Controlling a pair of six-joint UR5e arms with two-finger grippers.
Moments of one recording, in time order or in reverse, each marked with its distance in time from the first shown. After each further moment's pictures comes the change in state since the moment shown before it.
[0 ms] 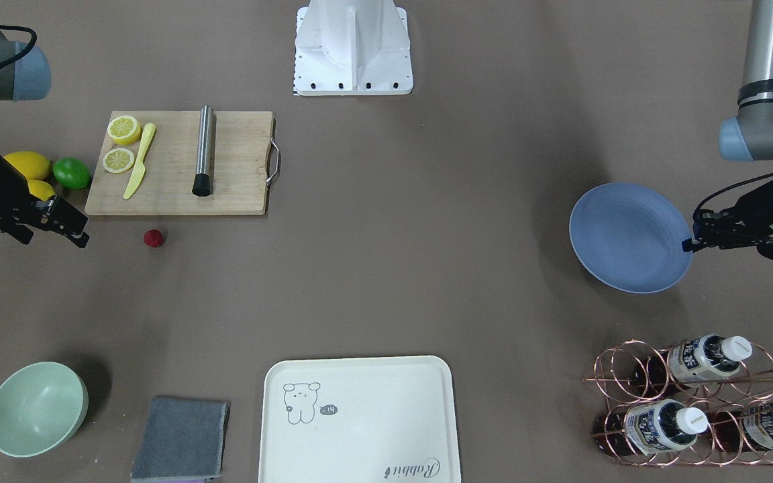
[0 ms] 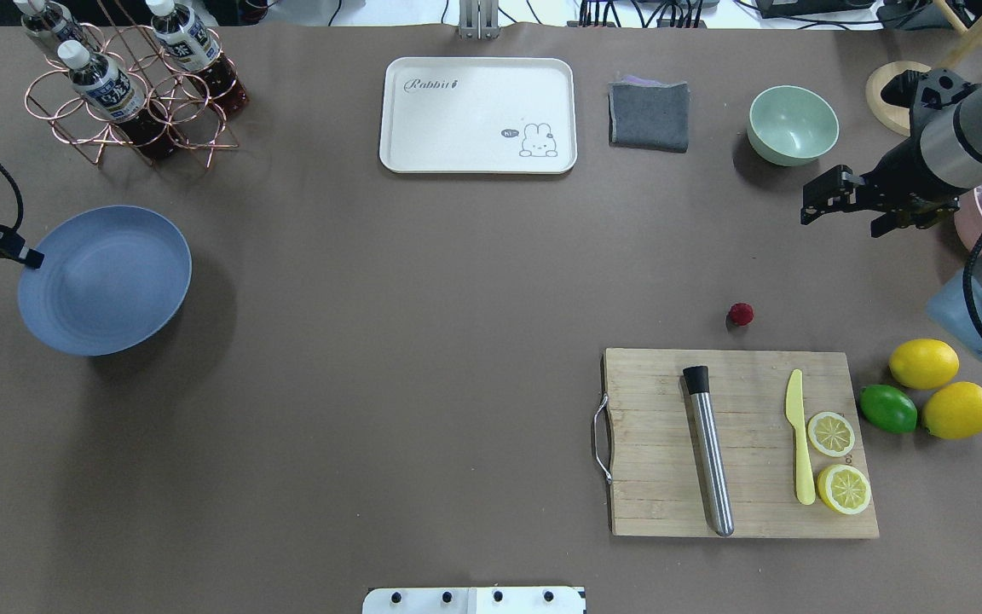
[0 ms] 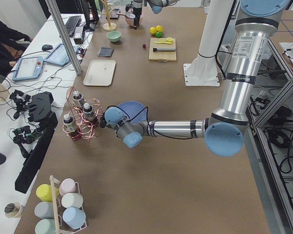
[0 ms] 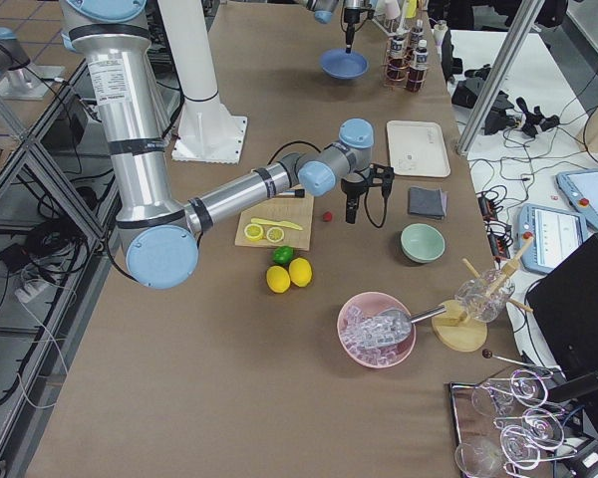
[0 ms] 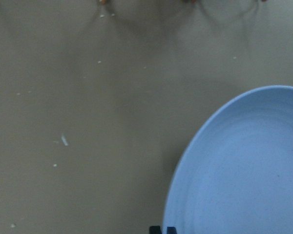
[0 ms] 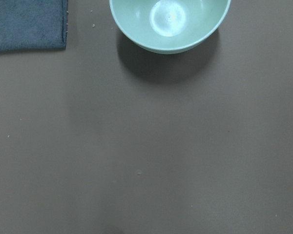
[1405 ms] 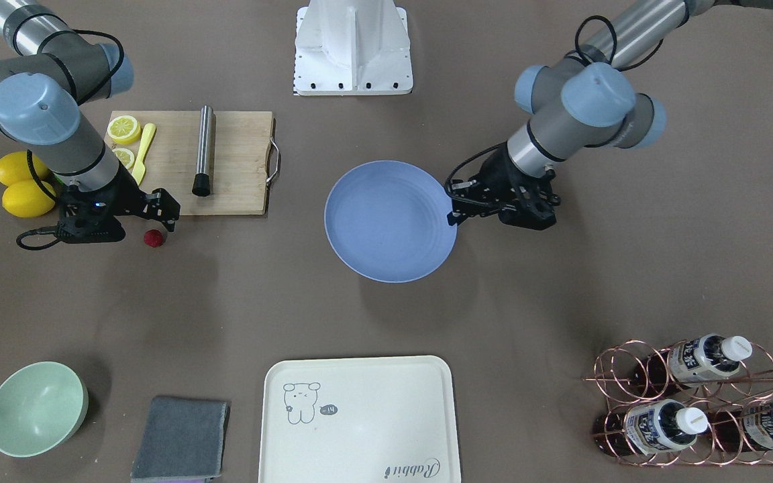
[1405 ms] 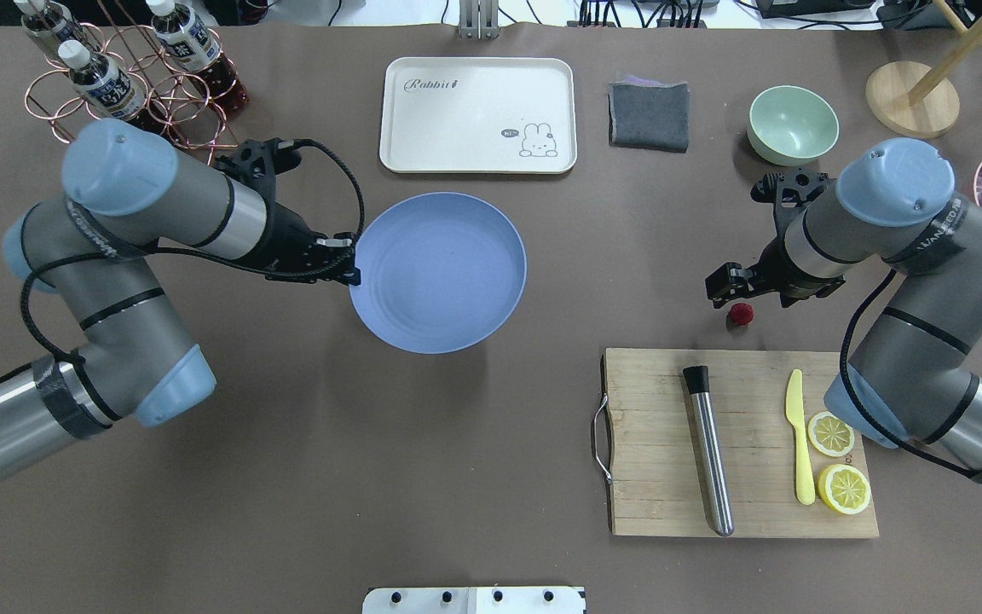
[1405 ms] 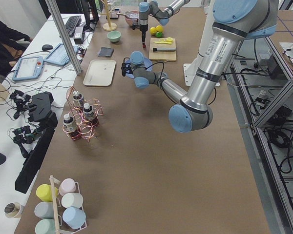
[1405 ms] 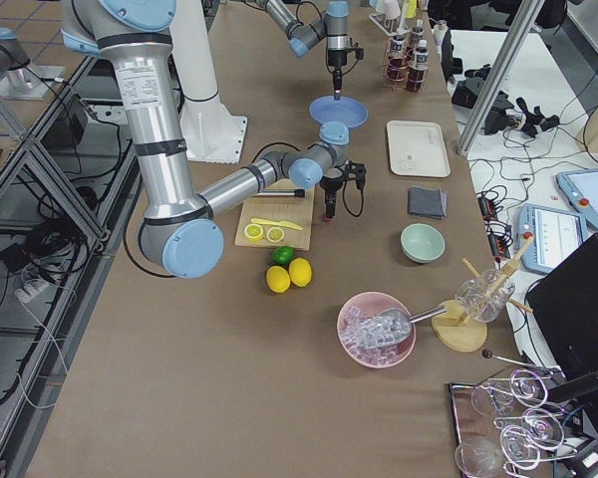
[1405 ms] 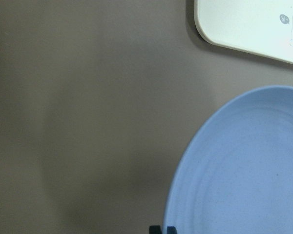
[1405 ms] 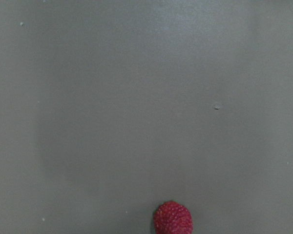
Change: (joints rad) left arm 0.476 -0.275 -0.330 0.218 0.465 -0.680; right arm -0.262 0.040 -0.035 0.001 -0.144 0.021
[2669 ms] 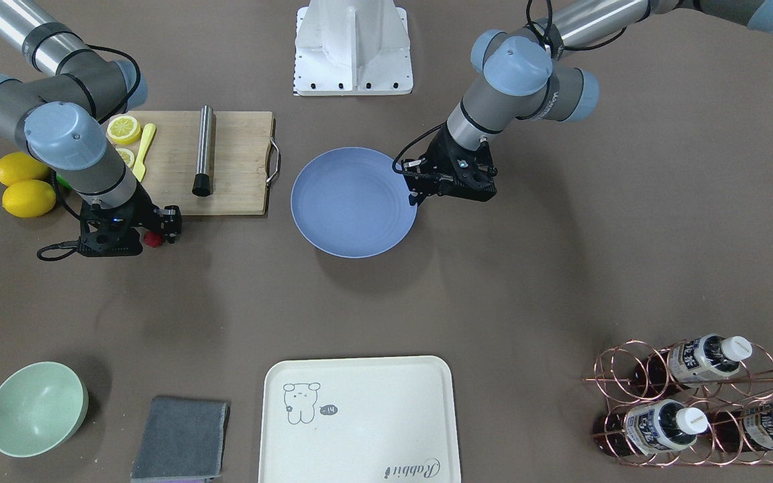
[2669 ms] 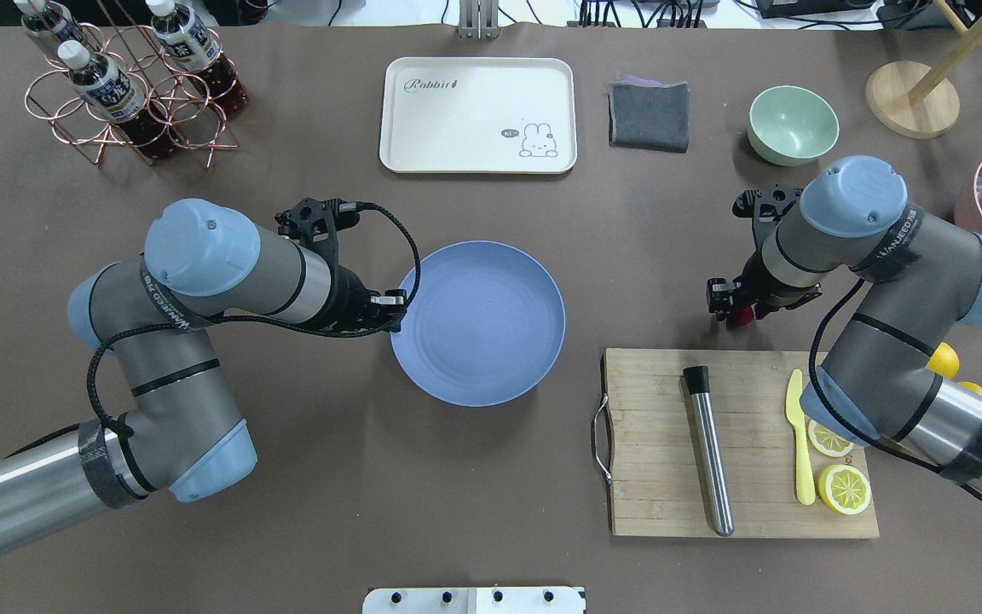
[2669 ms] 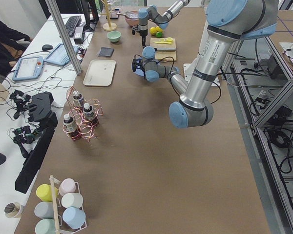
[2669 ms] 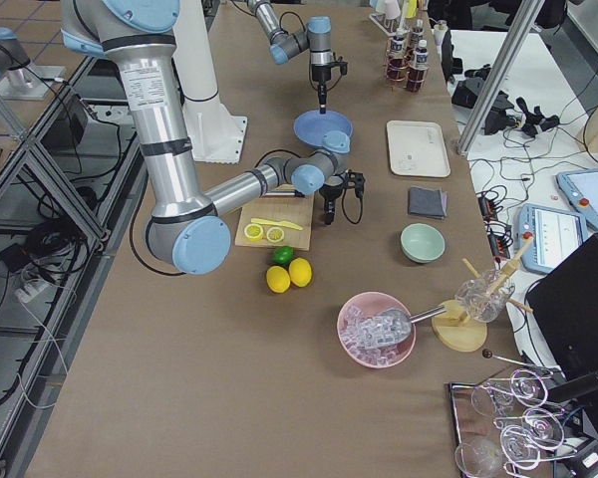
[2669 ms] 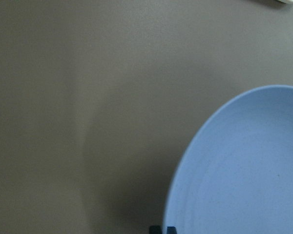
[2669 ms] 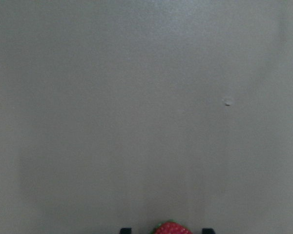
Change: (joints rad) left arm 0.123 -0.013 -0.033 0.069 0.145 -0.004; right arm -0.025 0.040 -0.092 0.000 -0.017 -0.010
